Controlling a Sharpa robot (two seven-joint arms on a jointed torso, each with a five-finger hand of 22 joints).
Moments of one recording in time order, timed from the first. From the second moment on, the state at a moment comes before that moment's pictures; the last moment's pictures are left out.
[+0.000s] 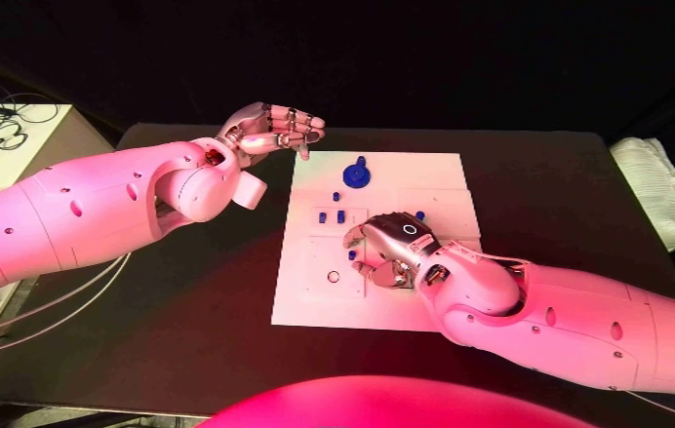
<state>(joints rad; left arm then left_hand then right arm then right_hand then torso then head) 1.22 -0.87 -0.05 1.45 -0.22 -0.14 0.32 1.40 -0.20 0.54 0.01 0.32 0.87 0.21 0.21 0.27 0.92 0.15 0.36 0.08 0.98 0.07 0.96 0.36 0.17 0.75 0.17 0.97 0.73 1.04 -0.68 -0.18 1.69 -1.80 -0.49 -0.30 1.33 -0.25 0.50 0.01 0.17 0.95 0.15 0.20 0.34 0.98 0.11 0.11 0.10 1.34 0.03 1.13 0.90 0.12 1.32 0.13 0.86 1.21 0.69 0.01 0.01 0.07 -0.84</state>
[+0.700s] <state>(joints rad) 1.22 -0.87 -0.05 1.44 -0.21 -0.14 0.31 1.40 -0.20 0.54 0.01 0.32 0.87 0.21 0.21 0.27 0.91 0.16 0.36 0.08 0.98 0.07 0.96 0.36 0.17 0.75 0.17 0.96 0.73 1.13 -0.83 -0.16 1.77 -1.65 -0.55 -0.27 1.41 -0.24 0.40 0.13 0.21 0.98 0.15 0.15 0.32 0.99 0.09 0.32 0.09 1.45 0.01 1.31 1.04 0.10 1.44 0.11 1.11 1.31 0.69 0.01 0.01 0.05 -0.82</state>
